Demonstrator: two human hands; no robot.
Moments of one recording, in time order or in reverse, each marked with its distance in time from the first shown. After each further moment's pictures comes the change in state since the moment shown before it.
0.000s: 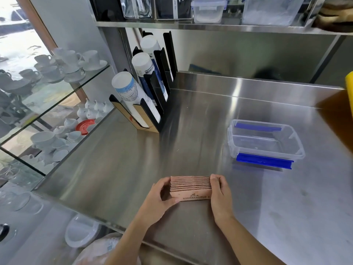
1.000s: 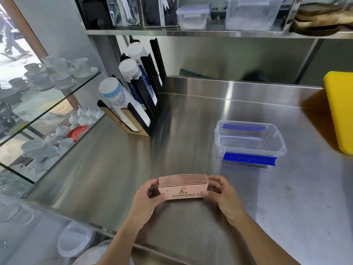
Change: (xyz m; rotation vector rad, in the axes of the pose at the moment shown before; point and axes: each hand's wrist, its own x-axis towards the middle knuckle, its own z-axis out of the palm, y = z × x) left_hand 0.000 0.010 0.008 -0.138 0.138 -0.028; right_hand 0.005 -0.013 -0.057 0.149 -0.303 0.080
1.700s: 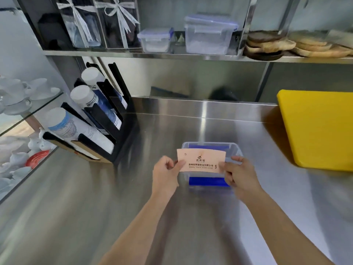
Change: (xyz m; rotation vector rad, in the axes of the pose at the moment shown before) left_hand 0.083 0.138 0.146 -0.113 0.091 0.042; right_hand 0.042 -0.129 -0.104 0.170 0.407 0.063
